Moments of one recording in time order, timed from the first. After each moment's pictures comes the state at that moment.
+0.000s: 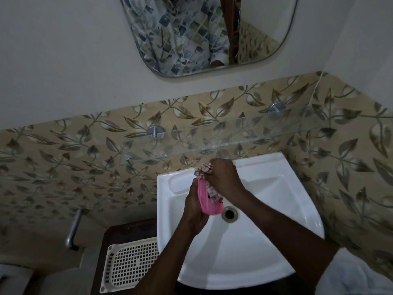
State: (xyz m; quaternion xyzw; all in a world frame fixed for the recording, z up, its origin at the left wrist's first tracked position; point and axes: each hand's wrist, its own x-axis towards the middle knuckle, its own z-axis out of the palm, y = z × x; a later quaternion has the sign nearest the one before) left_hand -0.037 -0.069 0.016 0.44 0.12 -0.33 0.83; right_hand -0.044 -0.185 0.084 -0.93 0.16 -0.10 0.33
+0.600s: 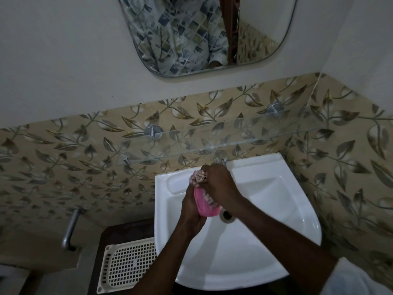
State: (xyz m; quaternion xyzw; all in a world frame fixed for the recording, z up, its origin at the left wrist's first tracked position) left_hand -0.039 -0.069 0.009 0.41 0.14 -0.34 0.83; right_hand -0.059 -0.171 0.090 -0.94 0.06 -0.08 0.32
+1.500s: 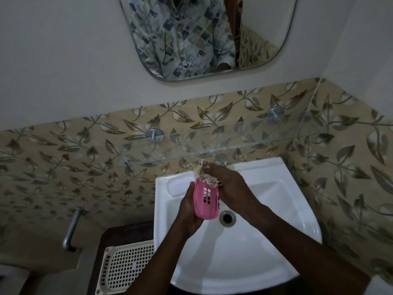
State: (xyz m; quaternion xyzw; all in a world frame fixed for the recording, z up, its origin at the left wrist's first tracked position) left_hand -0.033 -0.060 0.013 0.43 0.11 -0.36 0.82; right_hand -0.087 -0.205 0.080 -0.91 0.01 -0.10 0.40
